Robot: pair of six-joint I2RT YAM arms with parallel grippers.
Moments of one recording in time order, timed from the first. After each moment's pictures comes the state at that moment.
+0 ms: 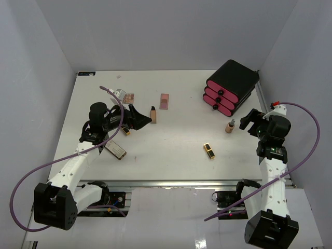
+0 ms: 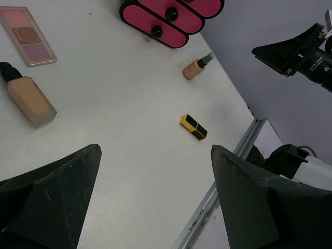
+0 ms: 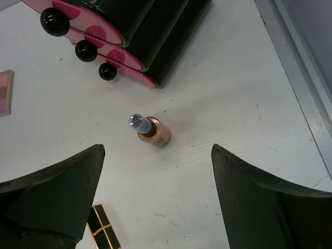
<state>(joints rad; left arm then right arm) -0.23 1.06 0.72 0.12 0.69 -0.47 -0.27 0.77 0.61 -0.24 -0.21 0.21</state>
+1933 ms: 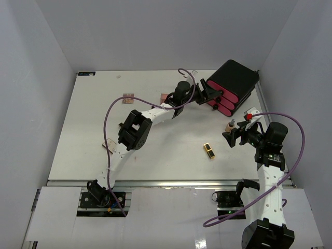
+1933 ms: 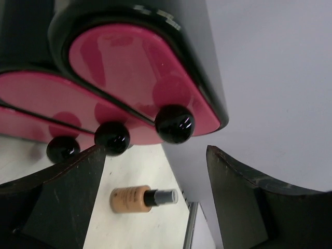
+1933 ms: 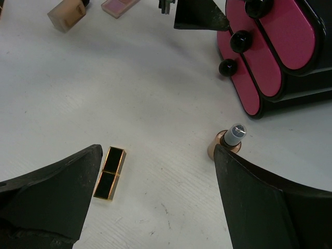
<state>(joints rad) -0.71 2.53 2.01 0.47 0.40 -1.08 -0.27 0.67 0.54 -0.28 -0.85 -0.36</state>
